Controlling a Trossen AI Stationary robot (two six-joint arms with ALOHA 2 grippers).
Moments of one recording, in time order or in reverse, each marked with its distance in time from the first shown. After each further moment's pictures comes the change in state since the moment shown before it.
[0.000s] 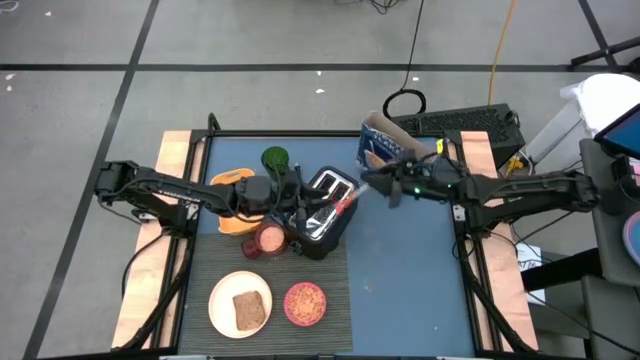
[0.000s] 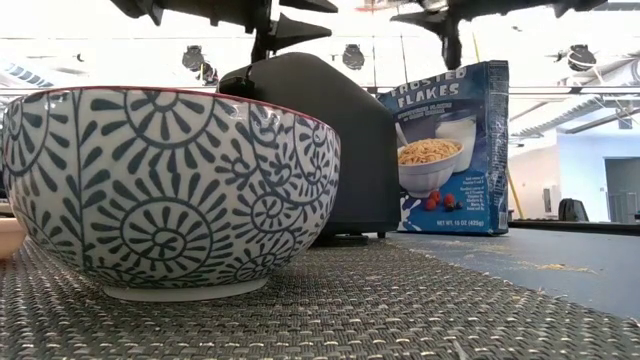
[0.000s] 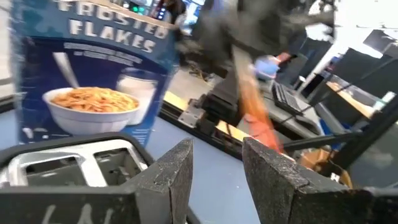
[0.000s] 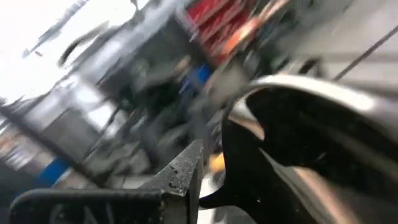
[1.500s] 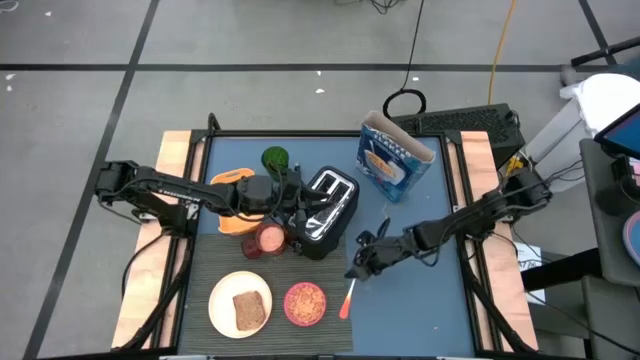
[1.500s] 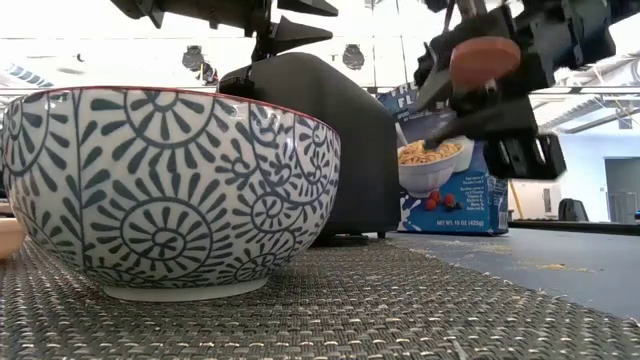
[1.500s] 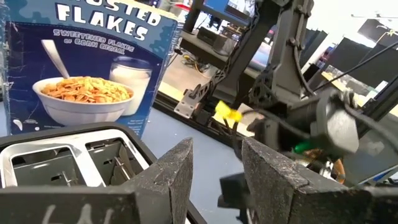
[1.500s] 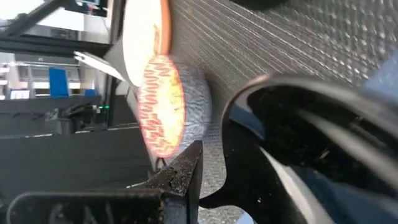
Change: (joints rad) left arm -0.004 0.000 0.000 -0.027 0.046 0.001; right arm 0.383 0.573 0.000 0.033 -0.208 0.744
